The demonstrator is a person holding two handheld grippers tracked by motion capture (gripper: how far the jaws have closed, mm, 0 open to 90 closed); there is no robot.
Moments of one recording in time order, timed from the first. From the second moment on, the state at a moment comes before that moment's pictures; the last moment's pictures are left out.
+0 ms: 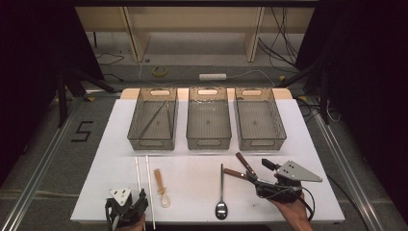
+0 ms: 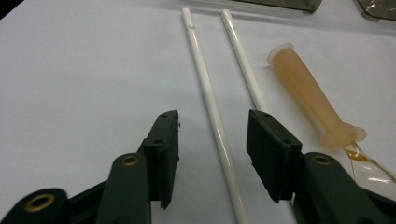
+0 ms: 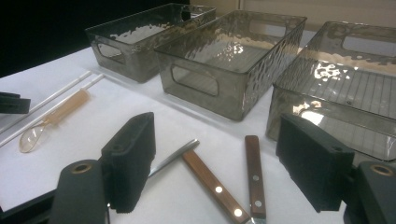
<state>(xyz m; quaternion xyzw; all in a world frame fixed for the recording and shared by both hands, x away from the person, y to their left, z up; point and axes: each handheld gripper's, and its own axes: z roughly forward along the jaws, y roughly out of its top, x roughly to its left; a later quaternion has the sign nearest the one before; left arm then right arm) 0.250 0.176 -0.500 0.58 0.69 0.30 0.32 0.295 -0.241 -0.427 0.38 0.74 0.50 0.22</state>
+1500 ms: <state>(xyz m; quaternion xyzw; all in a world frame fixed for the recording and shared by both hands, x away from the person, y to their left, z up) 0.251 0.181 -0.499 0.59 0.67 0.31 0.33 0.296 -0.241 -0.428 0.38 0.74 0.50 0.22</state>
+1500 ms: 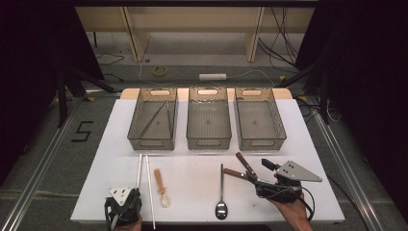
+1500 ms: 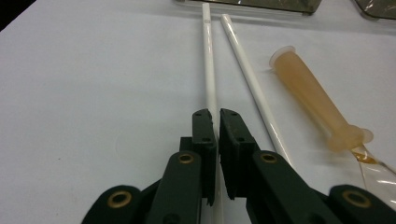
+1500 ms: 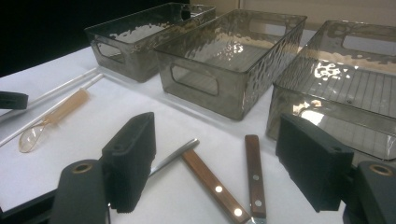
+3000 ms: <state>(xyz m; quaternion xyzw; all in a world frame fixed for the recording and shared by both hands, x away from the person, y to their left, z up) 0.294 0.190 -0.403 0.57 0.61 0.32 0.44 0.296 -0.242 -0.428 0.38 0.74 0.50 0.22</state>
